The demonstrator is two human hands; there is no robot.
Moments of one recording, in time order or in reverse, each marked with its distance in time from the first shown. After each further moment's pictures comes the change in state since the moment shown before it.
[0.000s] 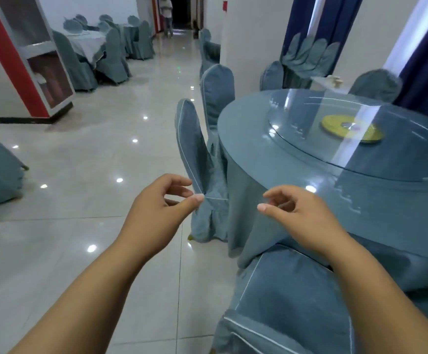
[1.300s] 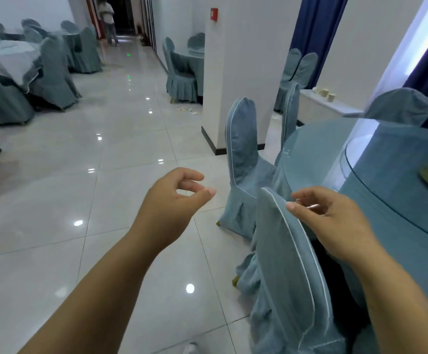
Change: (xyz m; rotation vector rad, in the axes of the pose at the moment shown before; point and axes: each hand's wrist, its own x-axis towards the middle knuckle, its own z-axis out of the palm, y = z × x) left_hand 0.789 -0.205 -0.241 -0.070 -0.231 0.114; right_hand 0.693 -0.160 0.292 -0.039 0.365 0.164
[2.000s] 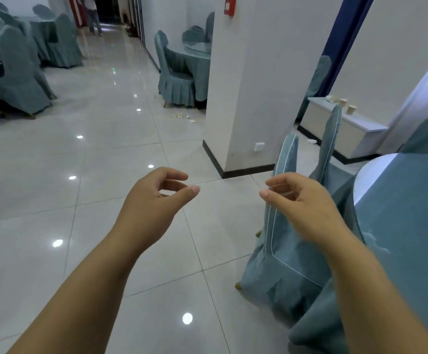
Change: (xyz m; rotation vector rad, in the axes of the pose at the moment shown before) left_hand 0.520 -0.132 -0.120 -0.058 -0.023 -0.035; right_hand 0.494 -0.100 0.255 -0.045 -0.067 -0.029
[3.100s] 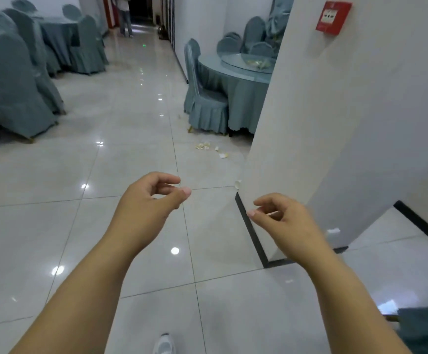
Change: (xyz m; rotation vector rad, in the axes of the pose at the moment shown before) left_hand 0.824 -0.120 -0.090 -0.100 0.167 -0.111; right_hand 0.818 -0.019 0.263 0.081 -0.149 0.050
